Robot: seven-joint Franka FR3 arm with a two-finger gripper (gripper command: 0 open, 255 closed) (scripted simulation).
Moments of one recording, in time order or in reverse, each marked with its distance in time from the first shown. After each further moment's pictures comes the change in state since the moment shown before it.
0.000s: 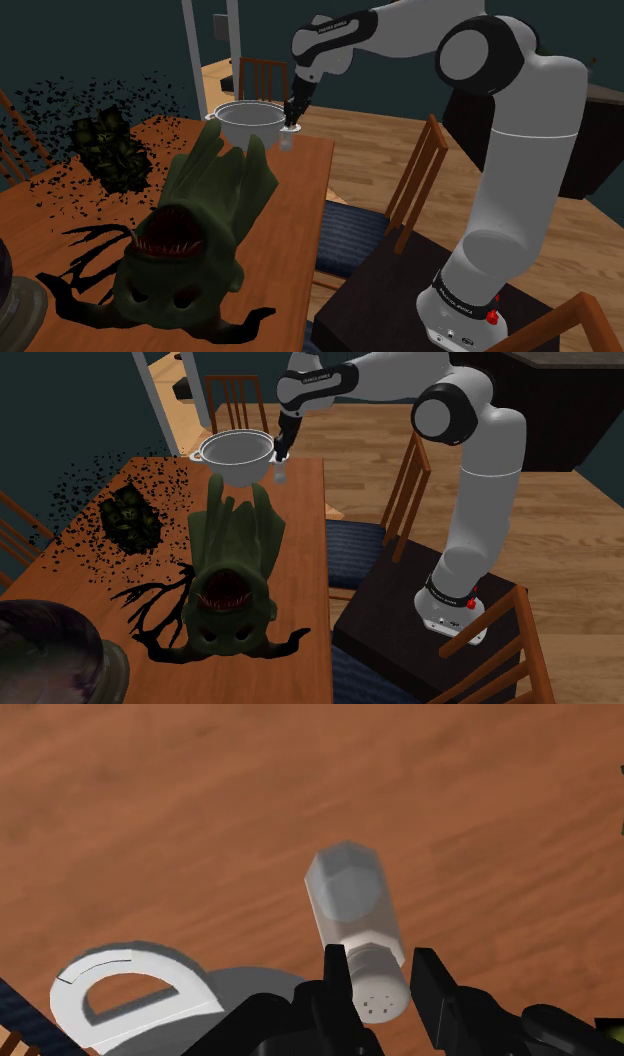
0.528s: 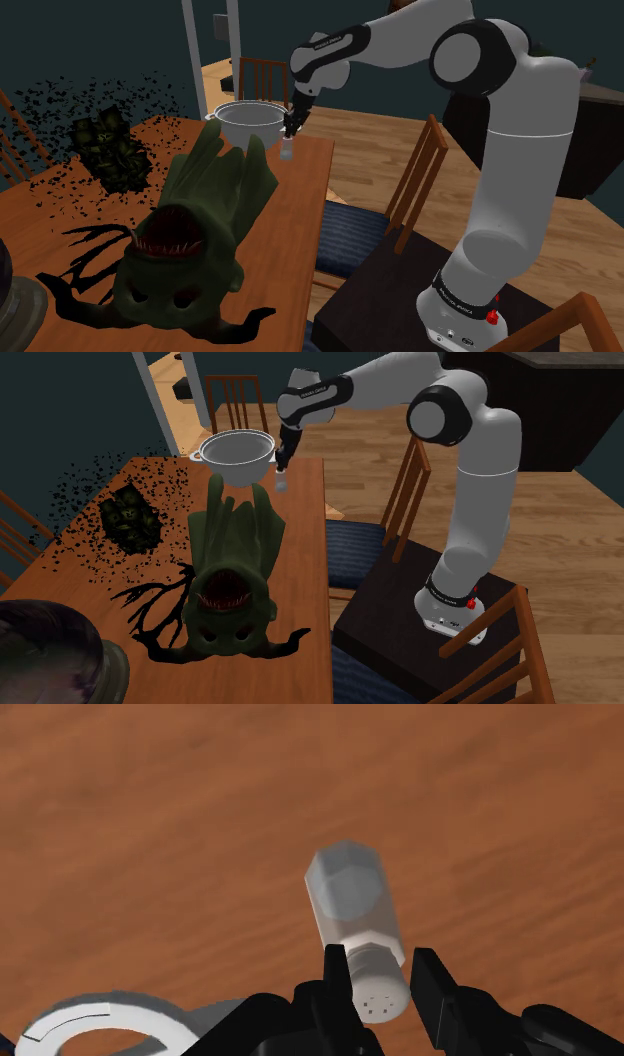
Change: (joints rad) arm -0.002 0.030 0.005 -0.067 0.020 0.094 -0.030
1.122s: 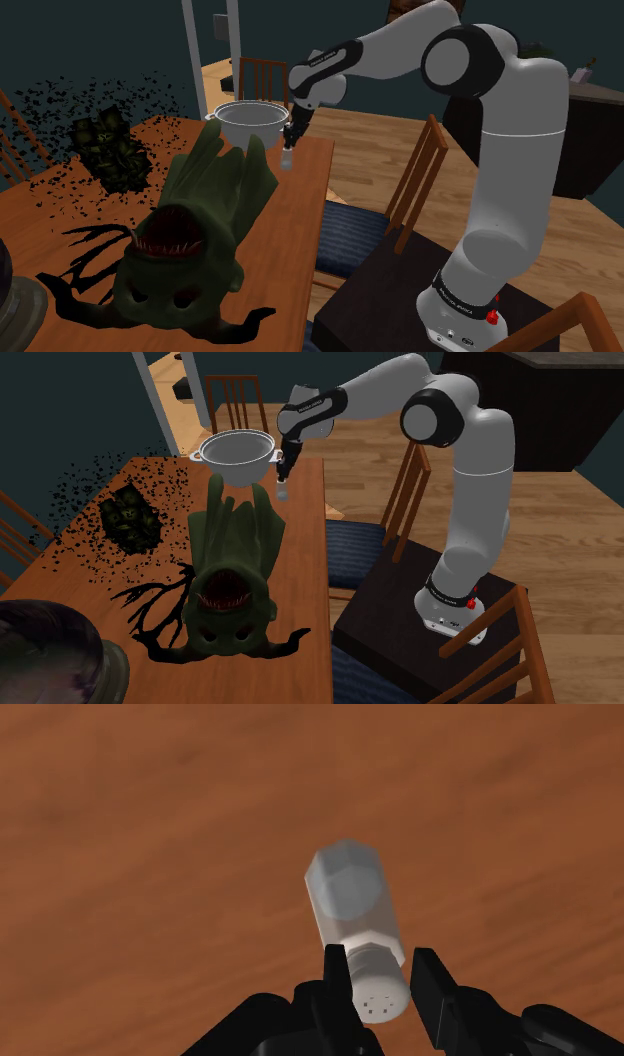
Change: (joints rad) arm -0.003 0.045 0.009 -0.056 0.027 0.098 -0.035
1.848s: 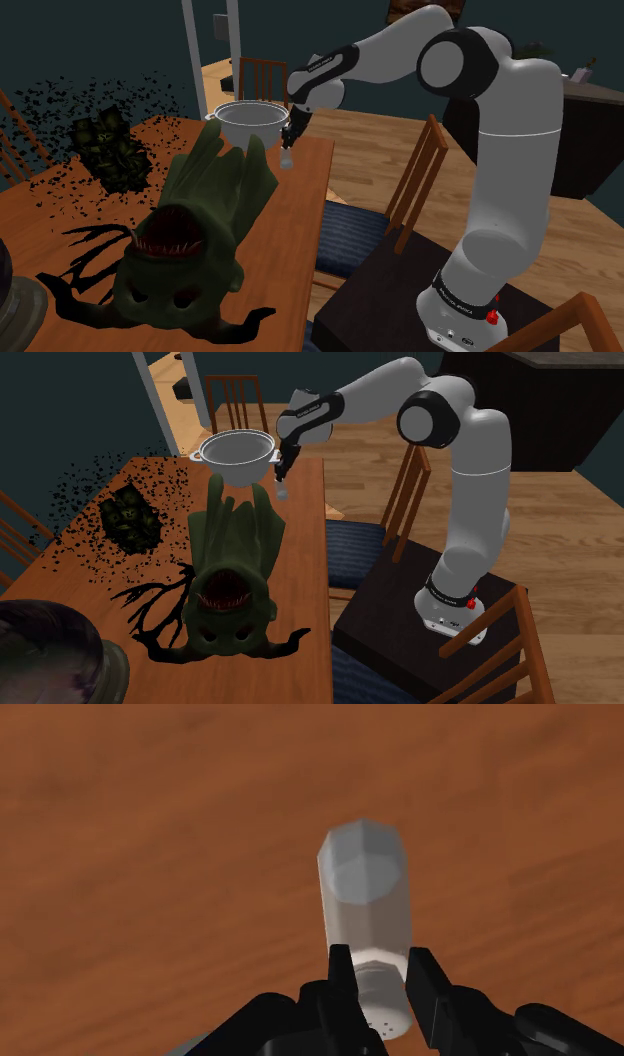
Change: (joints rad) arm -0.002 0.025 0.008 -0.008 0.017 0.093 -0.016
